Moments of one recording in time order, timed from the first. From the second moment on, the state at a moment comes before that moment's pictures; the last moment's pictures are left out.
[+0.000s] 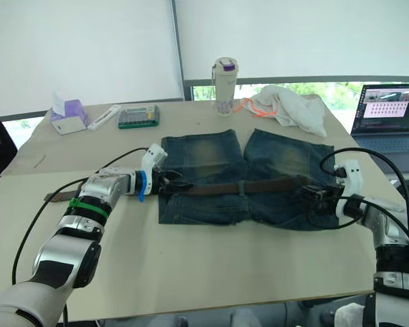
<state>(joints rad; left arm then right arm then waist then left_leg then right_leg) -0.93 0.37 -0.09 0.81 -0.20 0.57 -1.04 -0.46 -0.77 -0.27 0.42 0.42 0.69 0.92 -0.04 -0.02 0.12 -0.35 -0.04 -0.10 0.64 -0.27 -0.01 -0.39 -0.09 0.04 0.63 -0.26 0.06</state>
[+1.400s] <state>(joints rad) -0.95 0.36 0.14 0.87 -0.34 0.37 -1.01 -0.52 -0.70 -0.30 0.48 0.42 0.41 0.86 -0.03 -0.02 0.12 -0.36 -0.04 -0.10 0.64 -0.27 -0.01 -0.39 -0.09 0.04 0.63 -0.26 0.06</state>
